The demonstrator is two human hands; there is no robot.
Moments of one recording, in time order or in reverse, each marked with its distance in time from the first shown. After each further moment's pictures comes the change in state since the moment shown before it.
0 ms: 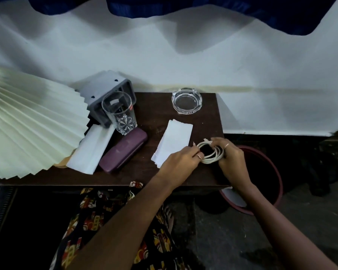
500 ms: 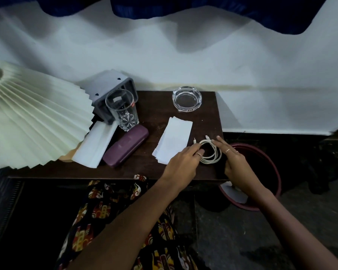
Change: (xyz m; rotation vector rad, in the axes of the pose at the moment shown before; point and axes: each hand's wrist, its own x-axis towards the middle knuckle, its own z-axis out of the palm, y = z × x) left_hand -0.010 0.027 -0.010 -0.080 -0.026 -0.180; right_hand -0.021 -0.001 -0.027 -0.141 -0.306 0.033
